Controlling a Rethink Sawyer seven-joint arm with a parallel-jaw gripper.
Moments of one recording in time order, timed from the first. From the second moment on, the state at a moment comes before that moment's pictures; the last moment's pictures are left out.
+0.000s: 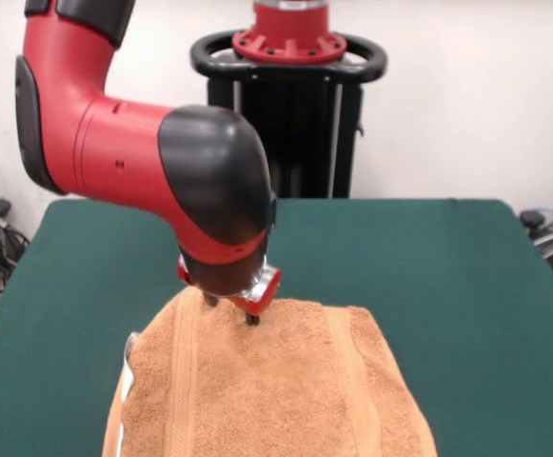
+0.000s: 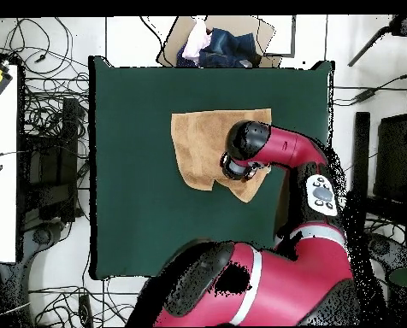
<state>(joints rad) -0.36 -0.29 0.02 1.24 -0.13 1.03 1.93</state>
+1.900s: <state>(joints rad) -0.35 -0.19 0.01 1.13 -0.14 1.05 1.93</state>
